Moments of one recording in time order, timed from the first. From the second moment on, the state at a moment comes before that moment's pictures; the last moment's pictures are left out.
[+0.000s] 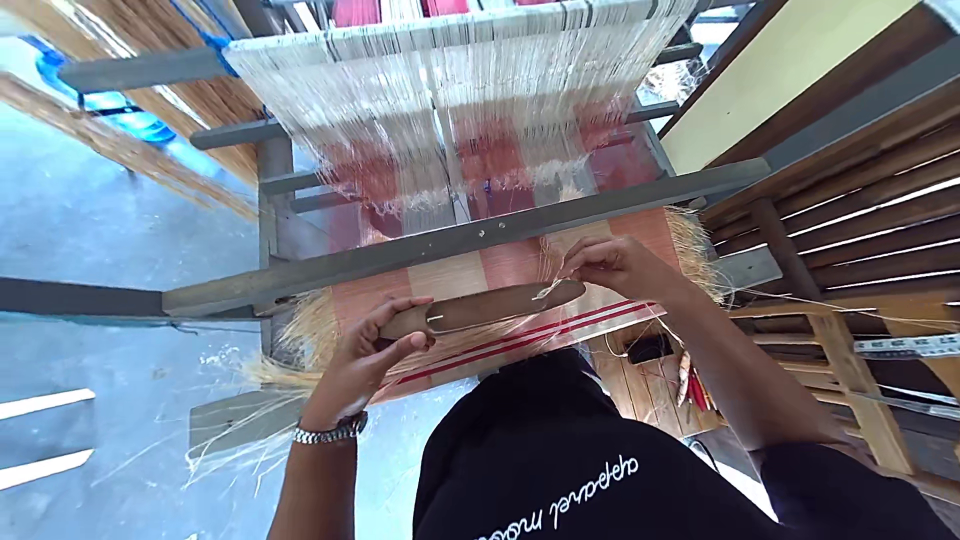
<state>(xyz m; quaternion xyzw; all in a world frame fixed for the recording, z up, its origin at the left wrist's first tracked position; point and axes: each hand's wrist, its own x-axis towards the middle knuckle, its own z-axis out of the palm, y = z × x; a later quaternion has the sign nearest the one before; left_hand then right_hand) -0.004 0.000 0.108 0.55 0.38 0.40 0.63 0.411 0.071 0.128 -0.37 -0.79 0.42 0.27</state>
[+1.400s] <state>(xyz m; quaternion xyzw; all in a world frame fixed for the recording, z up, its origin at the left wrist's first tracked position) -0.036 0.243 0.064 0.30 0.69 0.54 0.38 0.665 0.168 0.046 -0.57 -0.05 0.20 0.80</state>
